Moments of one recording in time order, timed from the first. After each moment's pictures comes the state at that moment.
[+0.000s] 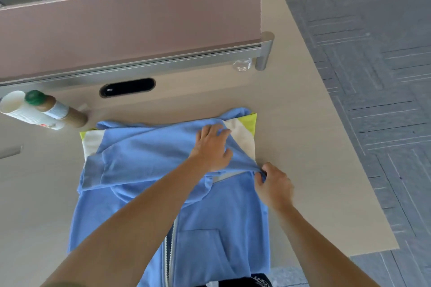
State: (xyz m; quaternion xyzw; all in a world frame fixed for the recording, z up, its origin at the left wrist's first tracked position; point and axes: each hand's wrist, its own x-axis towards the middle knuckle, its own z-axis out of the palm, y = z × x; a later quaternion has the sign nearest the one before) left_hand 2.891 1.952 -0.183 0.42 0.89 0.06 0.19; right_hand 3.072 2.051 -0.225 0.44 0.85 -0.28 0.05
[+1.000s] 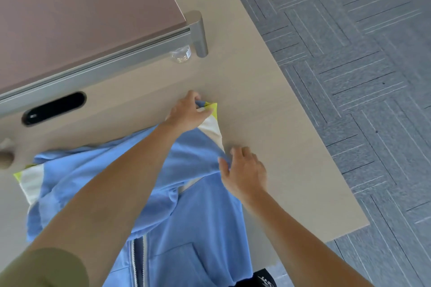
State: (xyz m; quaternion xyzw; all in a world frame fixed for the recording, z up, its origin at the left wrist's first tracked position) left_hand 2.844 2.103 -0.222 0.30 0.89 0.17 0.29; right_hand 3.071 2.102 -0.218 0.43 0.86 -0.25 0.07
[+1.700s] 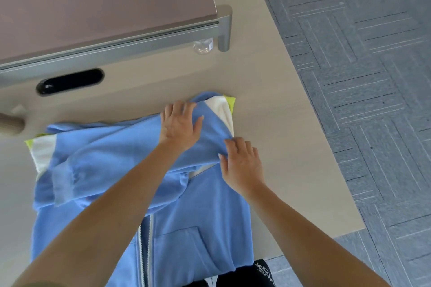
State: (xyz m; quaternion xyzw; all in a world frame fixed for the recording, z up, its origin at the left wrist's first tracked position) left_hand 2.869 2.005 -0.226 0.37 0.92 0.11 0.06; right_hand 3.061 2.085 -0.236 0.30 0.94 -0.19 -0.01
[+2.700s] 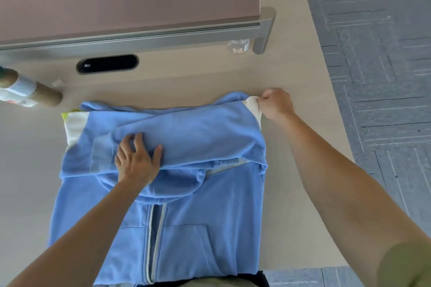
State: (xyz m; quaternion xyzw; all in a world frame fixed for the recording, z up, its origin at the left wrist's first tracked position) left_hand 2.882 1.840 -0.240 0.06 0.99 0.10 0.12; right_hand 2.930 2.221 -0.222 0.43 0.83 -0.35 0.09
